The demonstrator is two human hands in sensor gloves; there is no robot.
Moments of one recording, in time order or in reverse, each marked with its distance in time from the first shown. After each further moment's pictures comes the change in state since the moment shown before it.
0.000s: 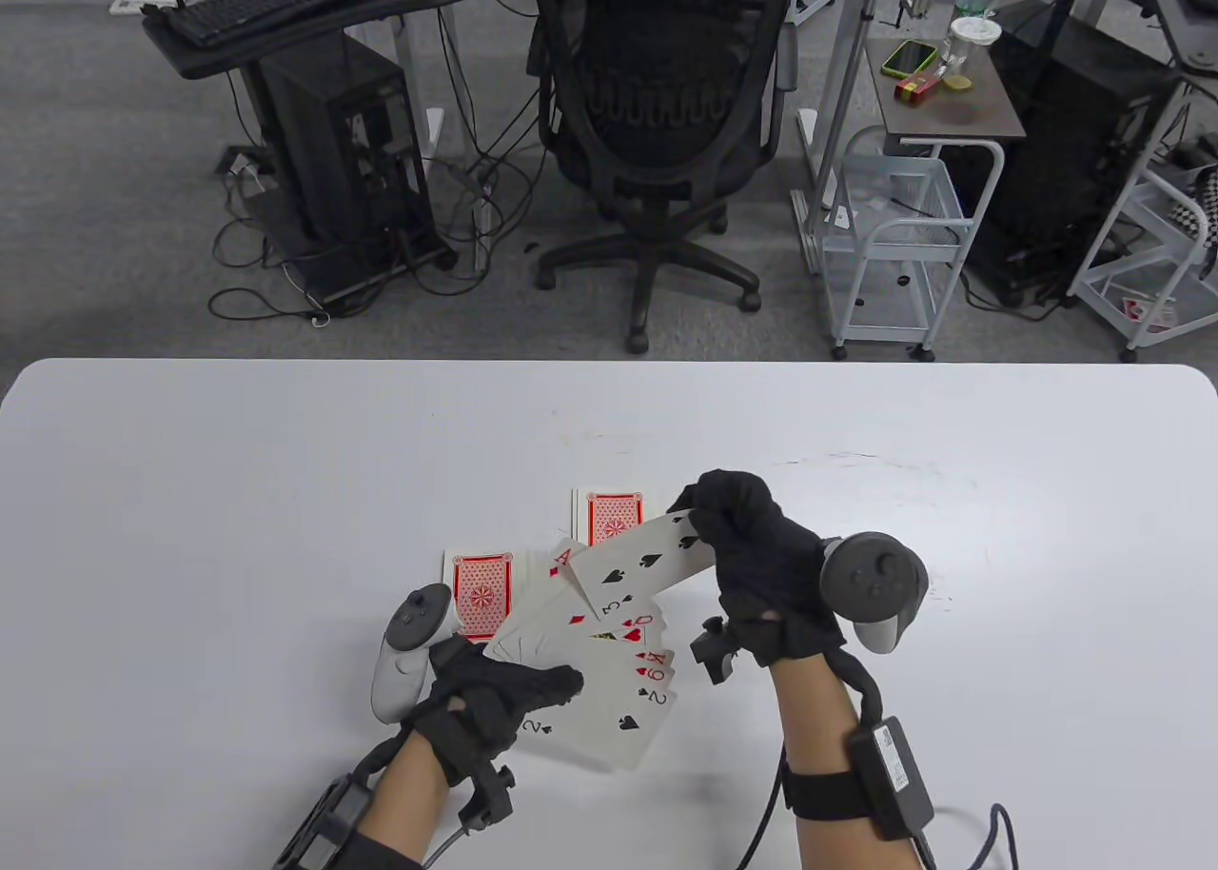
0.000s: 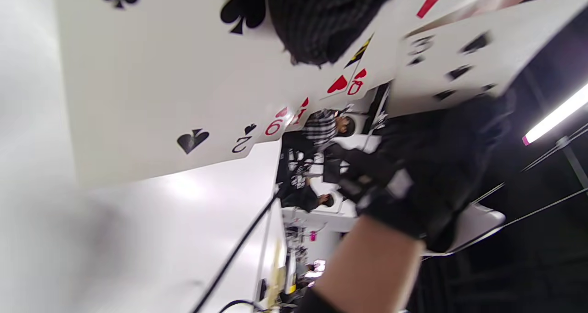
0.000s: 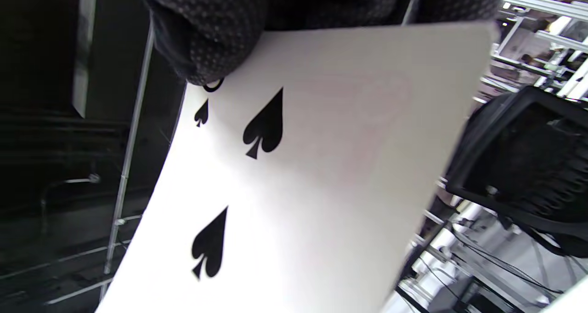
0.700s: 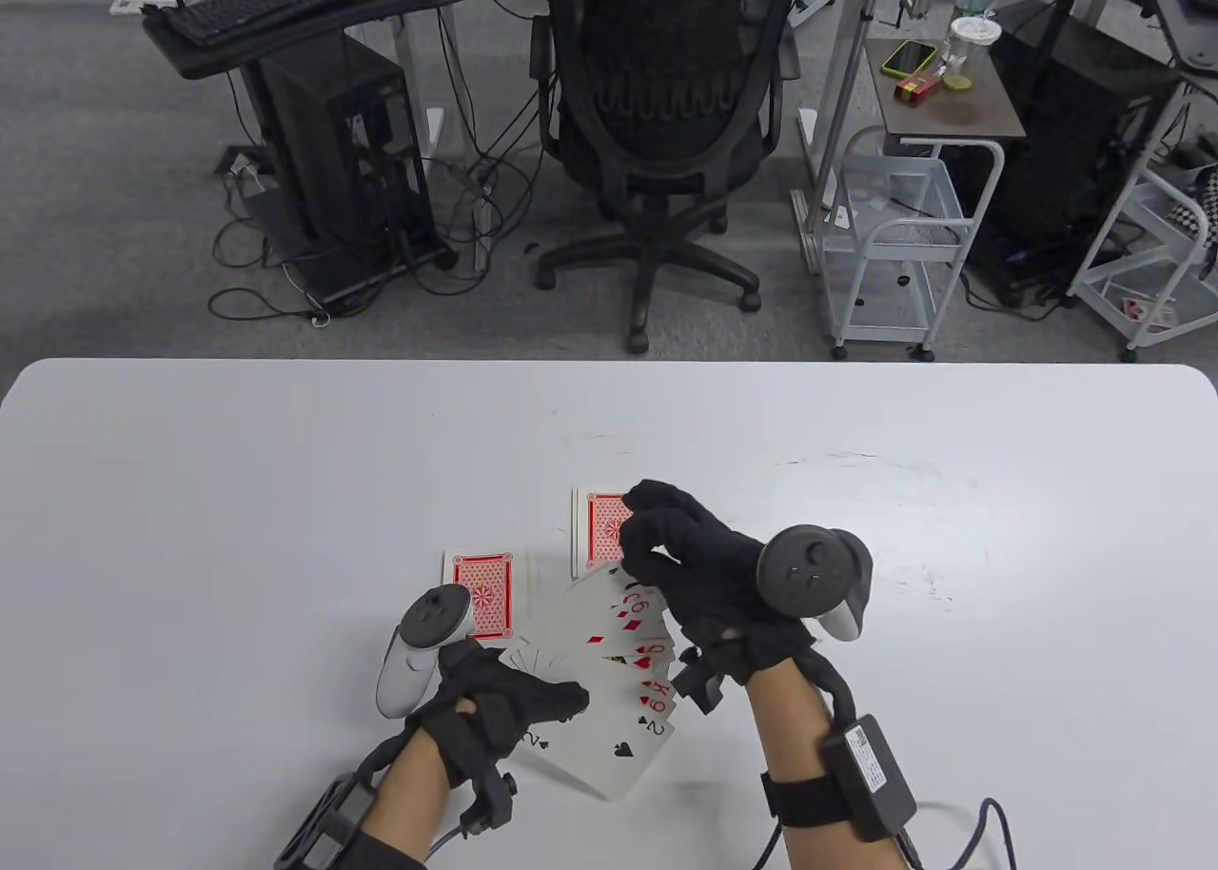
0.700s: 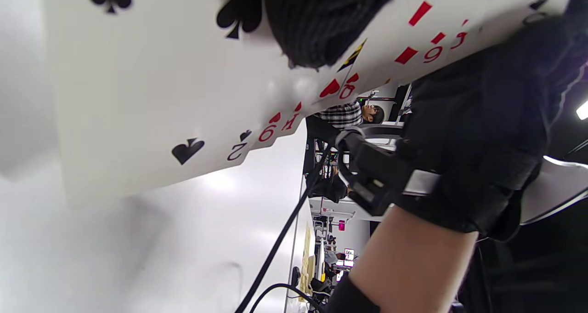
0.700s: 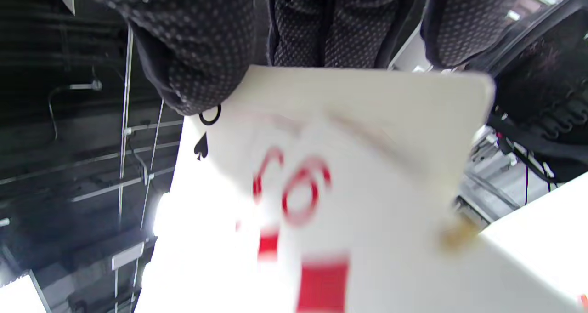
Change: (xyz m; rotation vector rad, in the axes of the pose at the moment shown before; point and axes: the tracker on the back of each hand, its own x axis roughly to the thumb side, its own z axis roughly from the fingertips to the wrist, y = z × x) left_hand -0.001 -0.001 -0.001 -0.017 0.053 -0.023; right_hand 0.007 0.054 0.003 0.352 0.002 0.075
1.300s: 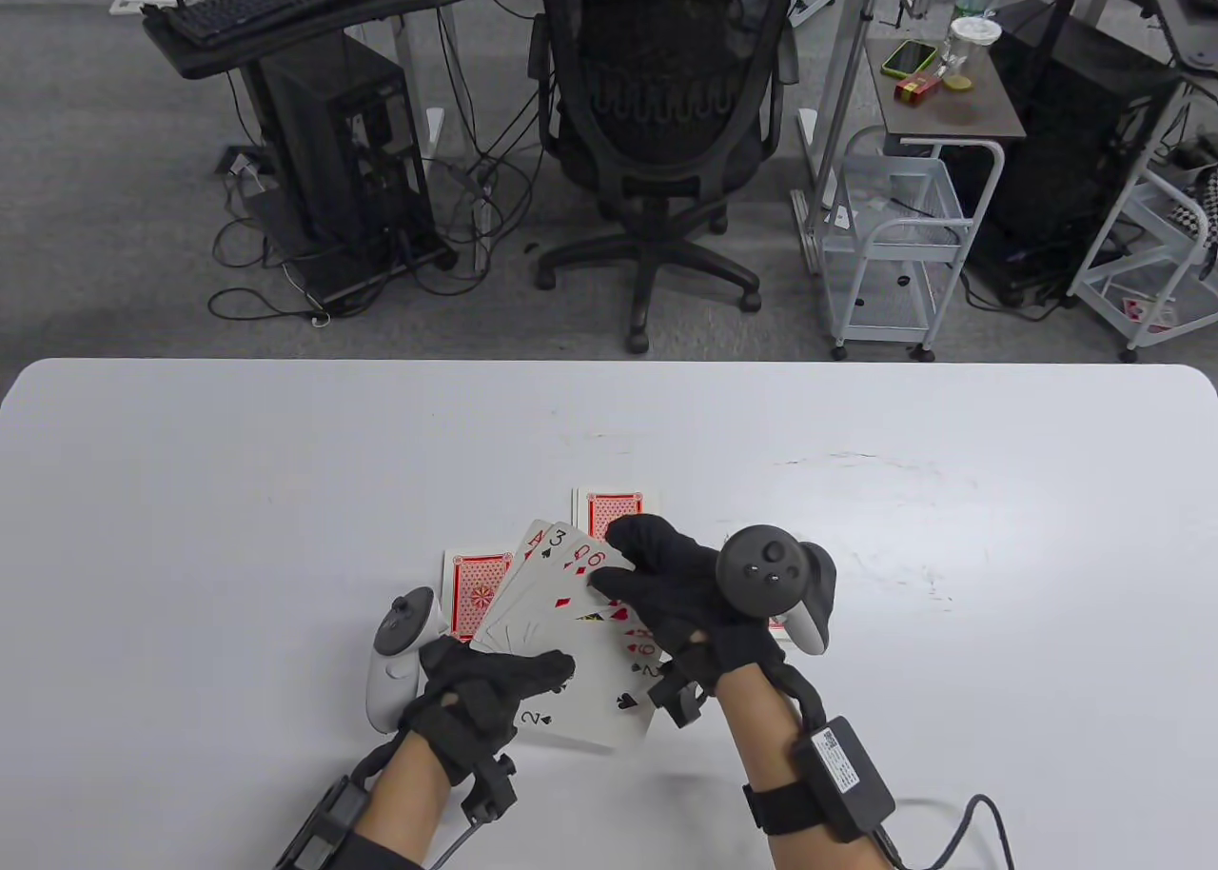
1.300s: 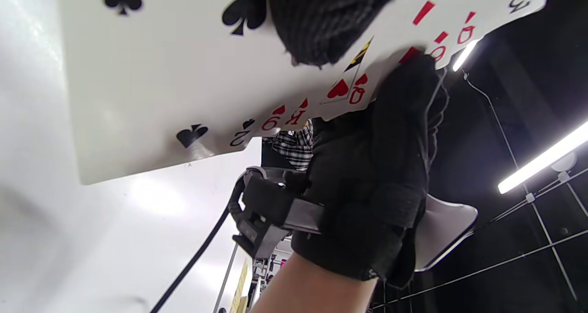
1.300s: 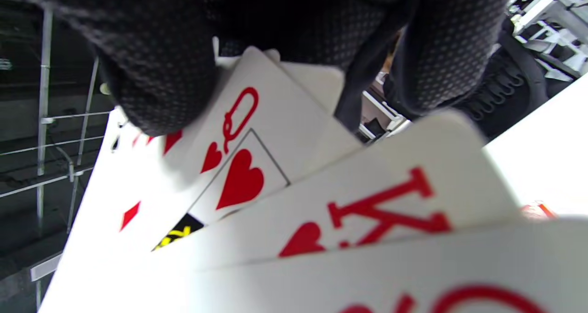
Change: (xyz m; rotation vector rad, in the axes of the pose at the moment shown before) left_hand -0.001 0.009 0.008 0.127 -0.110 0.216; right_hand -0.015 0.019 0.003 -0.021 0.186 0.036
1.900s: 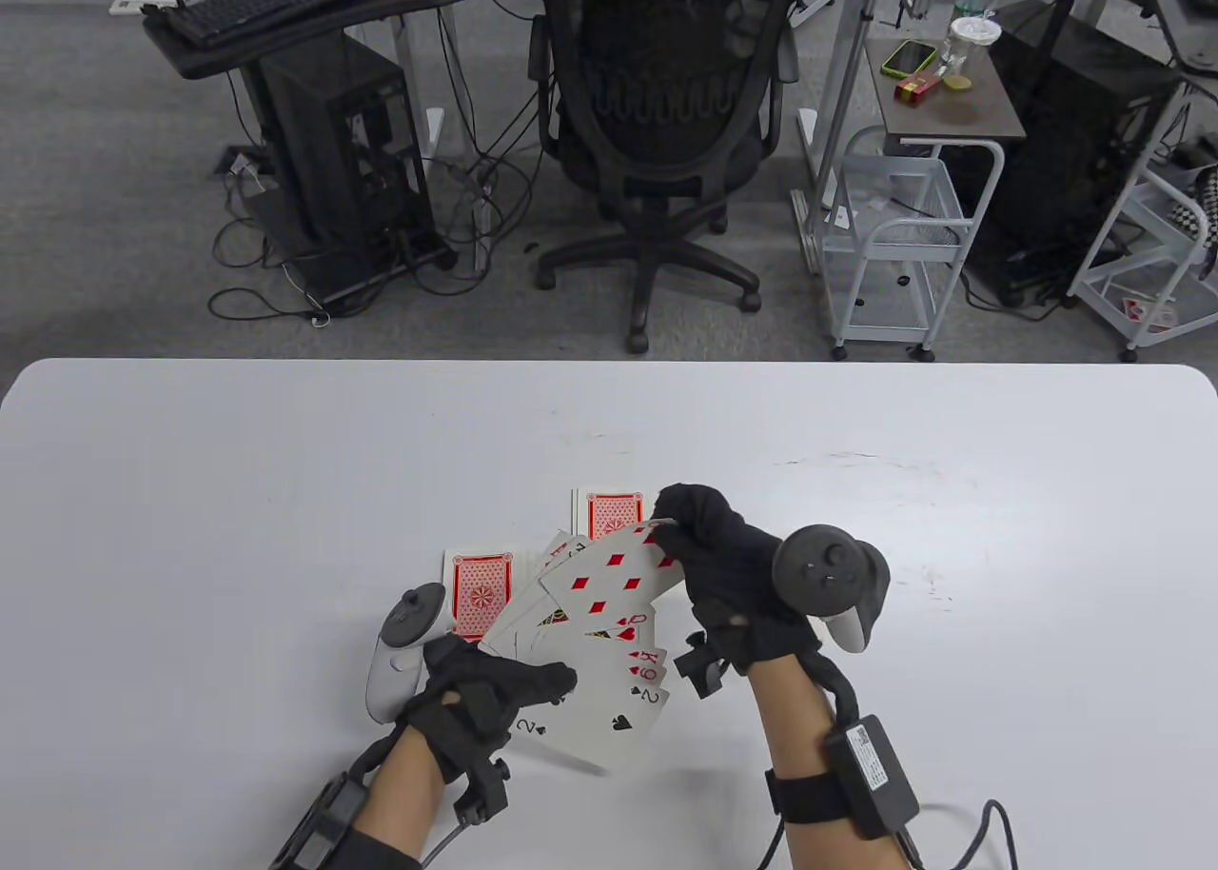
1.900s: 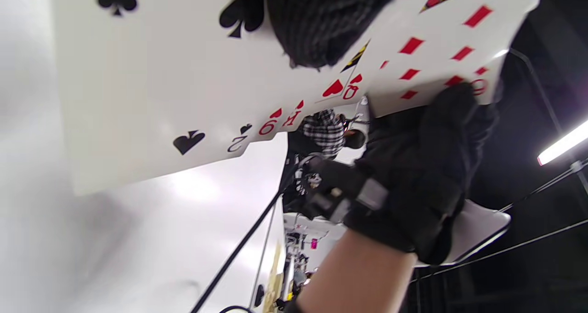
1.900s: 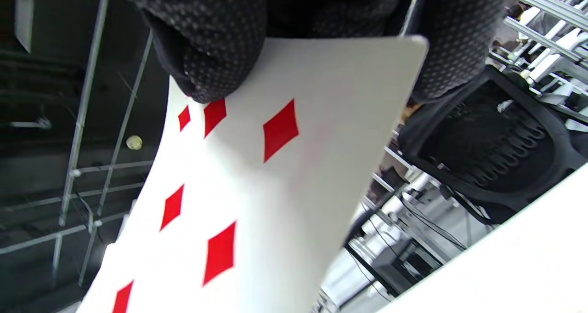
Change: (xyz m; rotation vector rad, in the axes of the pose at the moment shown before) left_hand -0.002 -0.002 -0.004 -0.089 0.096 -0.126; right_hand -0.006 -0.047 0.005 -0.221 -0.071 -0.055
